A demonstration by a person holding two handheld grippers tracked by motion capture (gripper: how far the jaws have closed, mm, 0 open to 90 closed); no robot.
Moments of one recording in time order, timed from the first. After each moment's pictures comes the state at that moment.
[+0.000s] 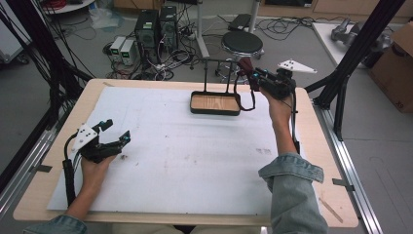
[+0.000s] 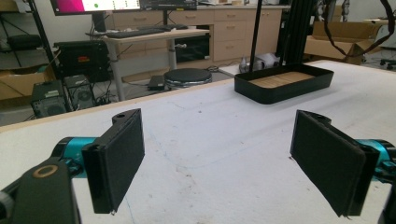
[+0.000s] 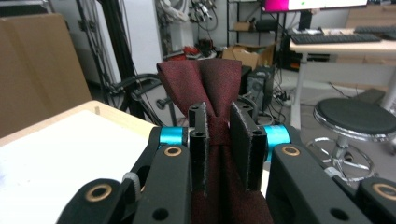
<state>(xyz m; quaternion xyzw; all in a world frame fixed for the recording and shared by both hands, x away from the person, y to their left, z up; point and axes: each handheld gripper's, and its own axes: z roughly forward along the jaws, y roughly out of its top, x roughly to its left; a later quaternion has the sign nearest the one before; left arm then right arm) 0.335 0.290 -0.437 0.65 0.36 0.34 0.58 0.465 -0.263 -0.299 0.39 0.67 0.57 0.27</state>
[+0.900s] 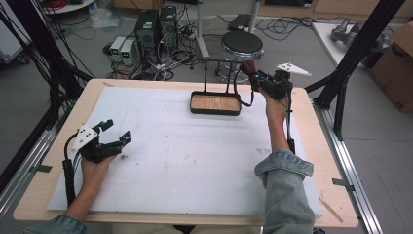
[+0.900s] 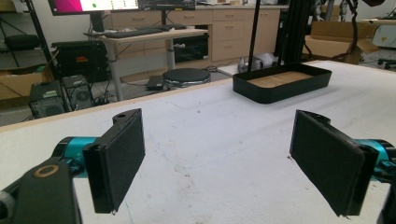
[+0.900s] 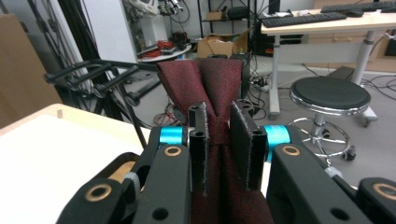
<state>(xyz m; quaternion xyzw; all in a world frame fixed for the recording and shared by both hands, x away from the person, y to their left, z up) 0.335 0.290 -0.437 0.65 0.35 0.34 0.58 0.492 -0.270 -0.327 0.44 0.65 0.55 0.28</state>
